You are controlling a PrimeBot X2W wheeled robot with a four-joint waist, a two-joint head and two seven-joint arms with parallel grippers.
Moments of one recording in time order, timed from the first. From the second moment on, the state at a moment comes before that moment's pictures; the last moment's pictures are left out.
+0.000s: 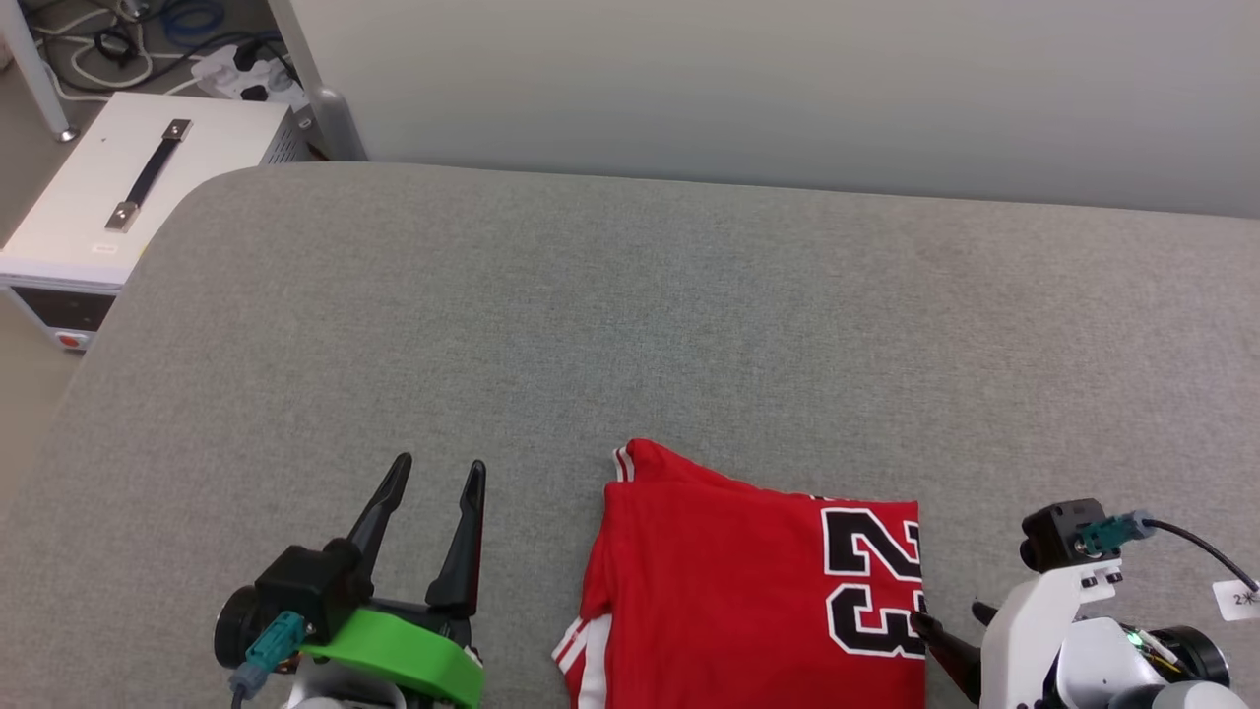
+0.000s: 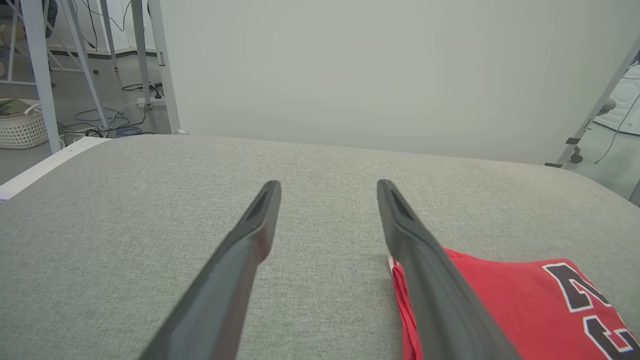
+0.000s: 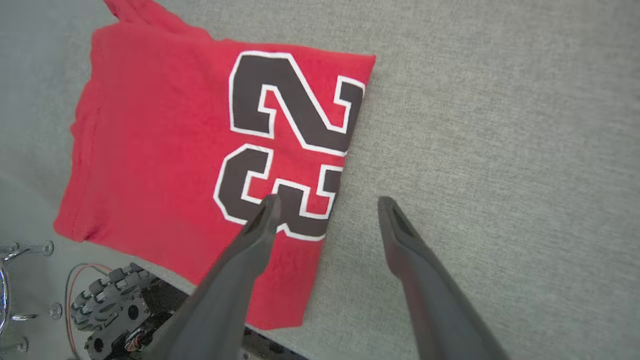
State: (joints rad) left arm 0.01 0.15 -0.16 0.09 -0.29 -0.13 -0.26; right arm 0.06 -0.21 0.10 -0.09 0.42 0.13 0.74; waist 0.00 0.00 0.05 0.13
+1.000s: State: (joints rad) left arm -0.05 0.14 -0.19 0.12 -0.29 -0.13 -0.26; right arm -0.05 -0.18 0.17 0.10 0.35 0.13 0.77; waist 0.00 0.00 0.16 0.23
